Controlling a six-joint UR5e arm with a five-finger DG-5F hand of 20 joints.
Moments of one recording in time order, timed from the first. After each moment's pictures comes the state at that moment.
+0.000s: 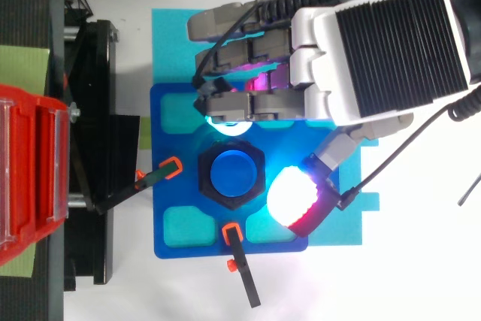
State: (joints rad) arm -0.01 -2.24 -1.18 -2.84 -1.97 -1.55
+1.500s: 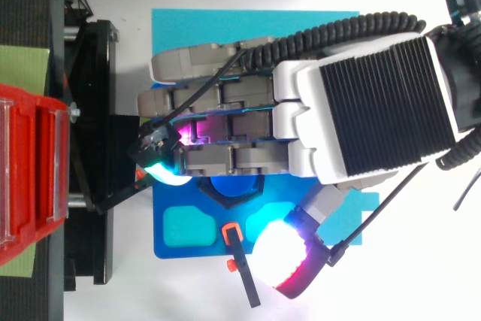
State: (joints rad) arm 0.05 -2.24 -1.19 -2.77 -1.92 -1.53
